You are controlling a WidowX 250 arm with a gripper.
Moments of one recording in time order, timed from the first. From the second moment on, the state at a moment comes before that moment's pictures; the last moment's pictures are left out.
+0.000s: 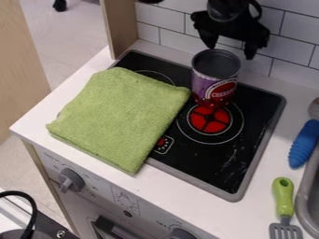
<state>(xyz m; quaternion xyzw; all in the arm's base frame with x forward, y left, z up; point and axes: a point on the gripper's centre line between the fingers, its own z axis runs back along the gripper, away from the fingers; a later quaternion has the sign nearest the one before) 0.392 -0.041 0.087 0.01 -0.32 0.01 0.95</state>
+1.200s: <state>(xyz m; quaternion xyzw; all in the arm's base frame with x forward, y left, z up) 0.313 -0.059 0.059 0.04 -0.24 0.05 0.97</state>
